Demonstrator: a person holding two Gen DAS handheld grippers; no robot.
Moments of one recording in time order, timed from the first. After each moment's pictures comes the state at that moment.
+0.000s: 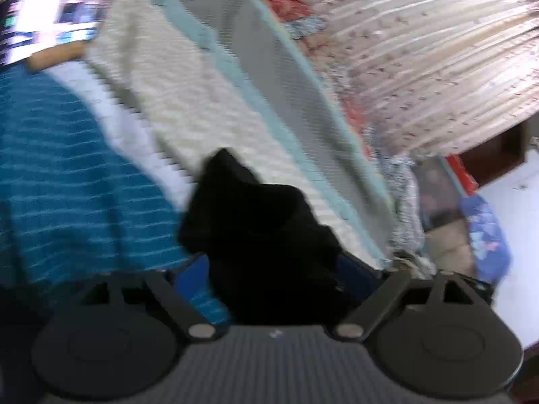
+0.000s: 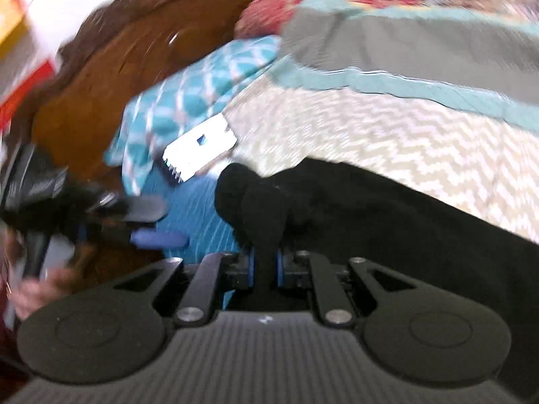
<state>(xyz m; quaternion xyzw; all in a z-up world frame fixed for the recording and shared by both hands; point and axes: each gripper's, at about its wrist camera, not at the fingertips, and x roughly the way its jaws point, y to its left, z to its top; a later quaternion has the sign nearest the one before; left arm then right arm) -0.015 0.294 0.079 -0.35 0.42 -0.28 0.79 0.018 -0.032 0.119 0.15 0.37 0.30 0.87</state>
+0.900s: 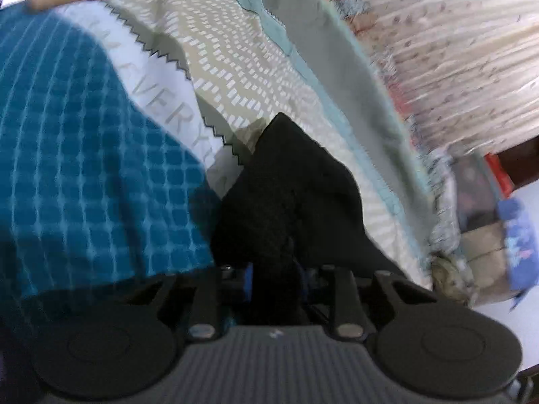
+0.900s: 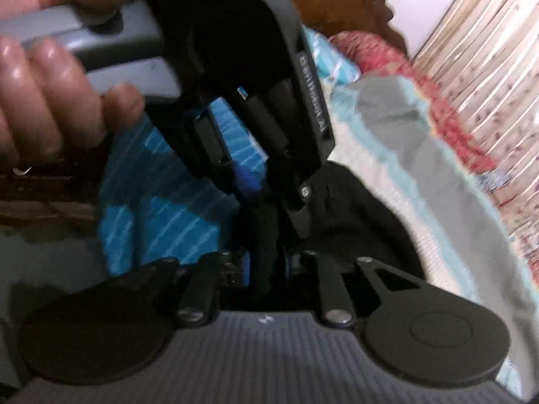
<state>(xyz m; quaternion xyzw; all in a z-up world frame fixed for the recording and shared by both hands) 0.010 0.281 0.004 -0.35 0.47 -0.23 0.78 -0.059 0.070 0.044 -0.30 0.23 0.29 0.88</state>
